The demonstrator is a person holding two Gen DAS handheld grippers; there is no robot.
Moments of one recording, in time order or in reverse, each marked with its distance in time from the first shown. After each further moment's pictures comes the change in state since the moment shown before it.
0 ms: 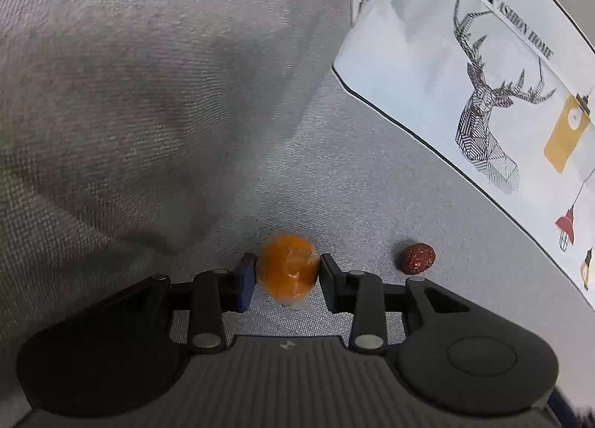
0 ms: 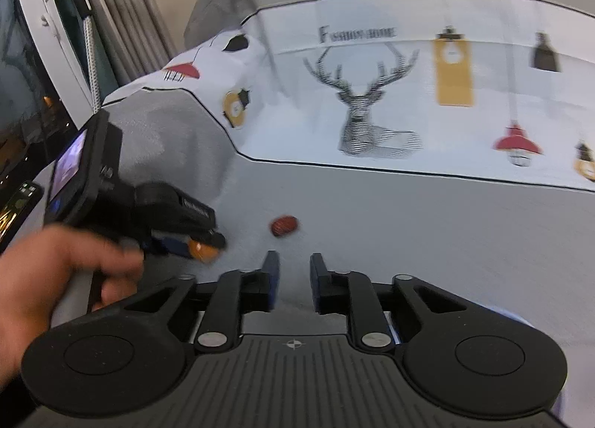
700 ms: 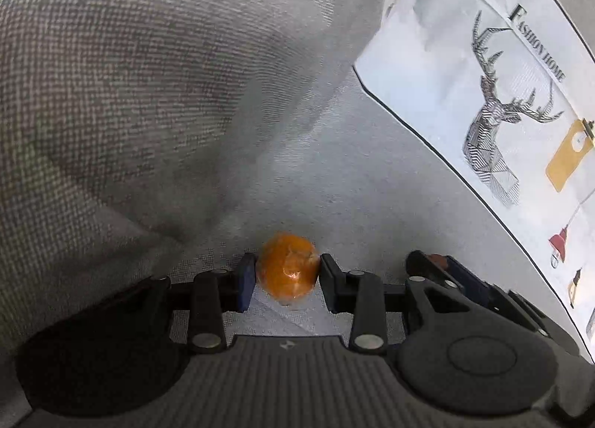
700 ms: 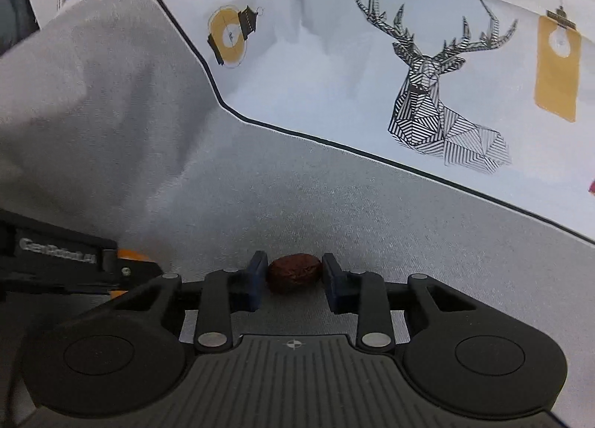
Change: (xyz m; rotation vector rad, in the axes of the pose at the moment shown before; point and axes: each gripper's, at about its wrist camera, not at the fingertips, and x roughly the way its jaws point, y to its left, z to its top) left arm -0.001 0.010 0.004 -0.069 0.041 -0.031; right arm 0.148 0.013 0.038 -0.153 0.162 -0.046
